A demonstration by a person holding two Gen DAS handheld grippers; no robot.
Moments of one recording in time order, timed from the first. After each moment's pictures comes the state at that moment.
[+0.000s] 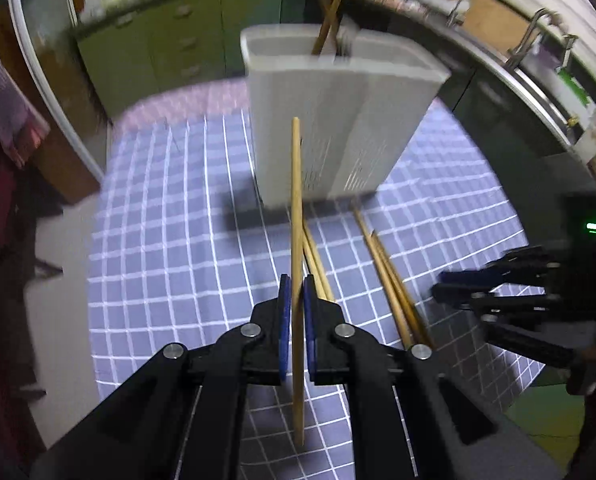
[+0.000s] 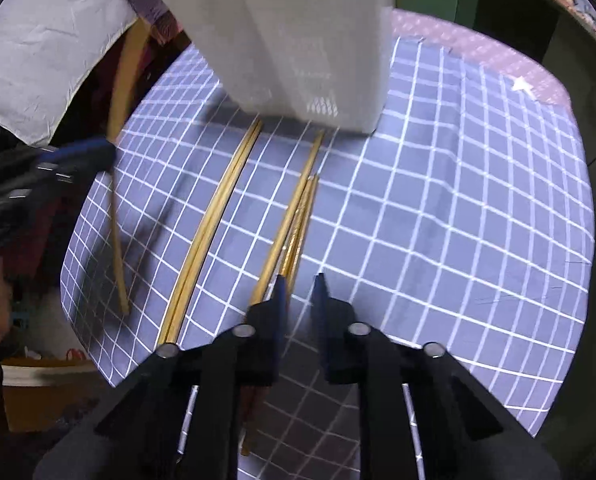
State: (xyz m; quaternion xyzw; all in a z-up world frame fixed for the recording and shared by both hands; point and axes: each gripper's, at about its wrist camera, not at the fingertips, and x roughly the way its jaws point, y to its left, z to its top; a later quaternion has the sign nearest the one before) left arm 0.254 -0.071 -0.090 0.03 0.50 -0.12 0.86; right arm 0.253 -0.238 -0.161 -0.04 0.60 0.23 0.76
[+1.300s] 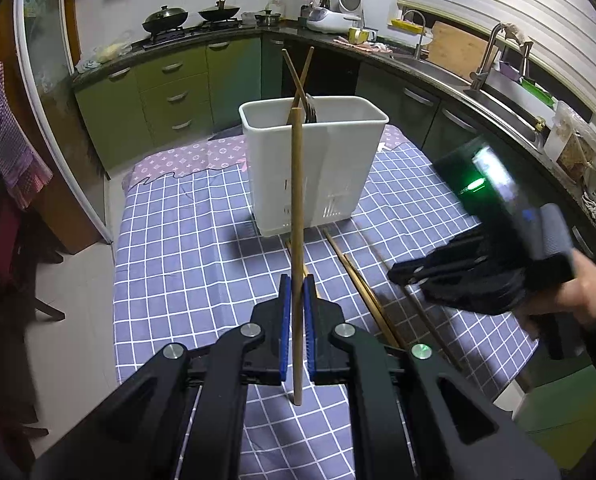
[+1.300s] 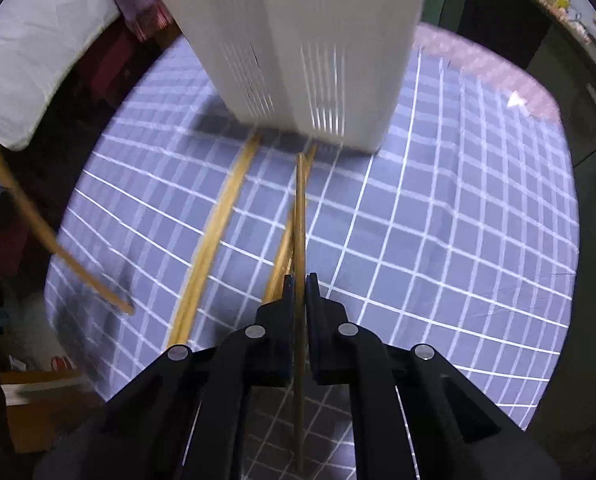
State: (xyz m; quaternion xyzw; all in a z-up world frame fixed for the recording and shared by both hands) left arm 0.200 -0.054 -0.056 0.04 0.42 -0.15 0.89; right arm 0.261 -0.198 -0.149 -0.06 0.59 0.19 0.78
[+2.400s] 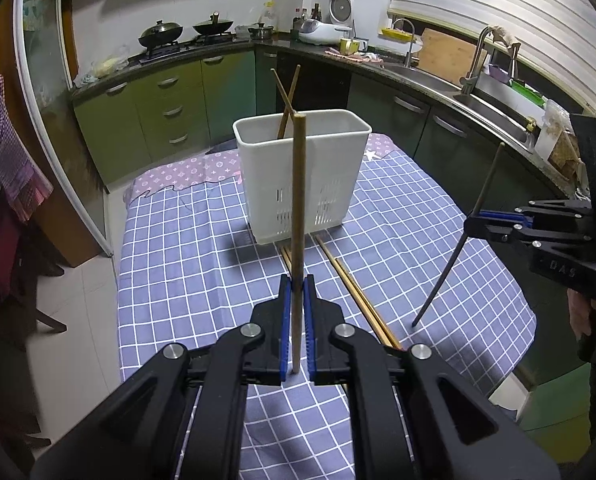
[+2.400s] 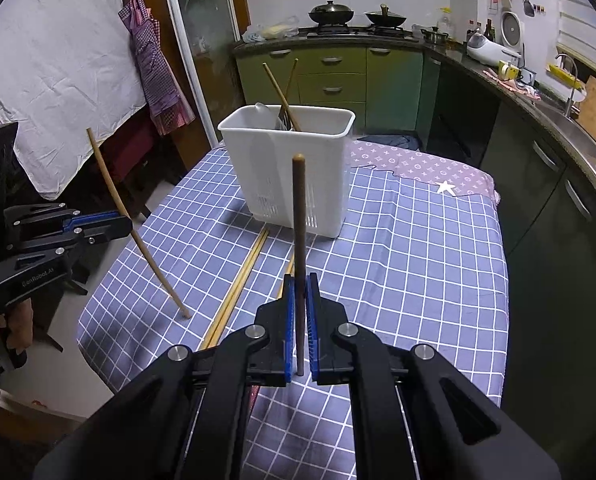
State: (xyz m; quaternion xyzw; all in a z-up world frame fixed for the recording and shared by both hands) left arm 0.184 -0.051 -0.042 0.05 0.40 -0.16 0.90; right arm 0.176 -0.265 -0.053 -0.03 0.42 0.19 0.89
